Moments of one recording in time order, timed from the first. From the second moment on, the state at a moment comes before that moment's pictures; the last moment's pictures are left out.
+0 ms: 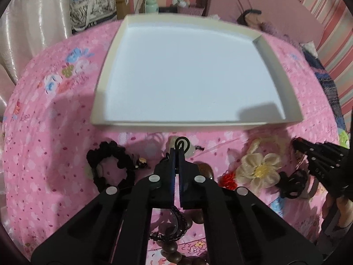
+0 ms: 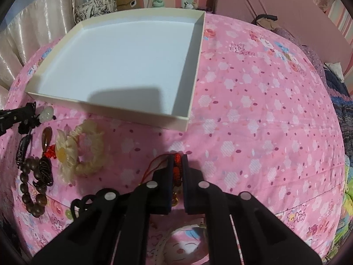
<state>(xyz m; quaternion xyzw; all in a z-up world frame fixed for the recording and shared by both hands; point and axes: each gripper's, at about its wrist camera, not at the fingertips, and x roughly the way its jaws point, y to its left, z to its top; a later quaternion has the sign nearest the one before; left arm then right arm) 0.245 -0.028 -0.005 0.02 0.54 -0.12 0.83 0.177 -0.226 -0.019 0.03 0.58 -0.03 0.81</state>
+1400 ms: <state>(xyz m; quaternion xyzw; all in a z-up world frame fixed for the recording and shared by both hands) 0.427 -0.048 0.024 -0.01 0.49 -0.10 0.87 0.394 -0.232 -0.009 0.04 0.53 -0.06 0.85</state>
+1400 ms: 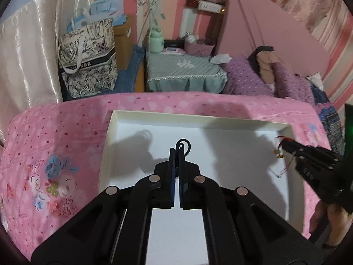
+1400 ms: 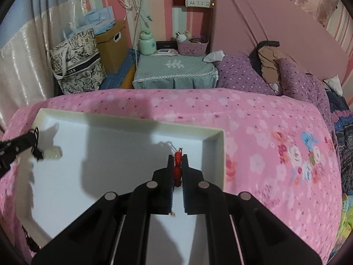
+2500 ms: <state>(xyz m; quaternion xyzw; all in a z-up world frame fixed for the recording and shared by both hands) 0.341 0.002 0.080 0.00 0.42 -0.05 0.91 0.321 -0.256 0.046 0.06 0.49 -0.05 0.87</state>
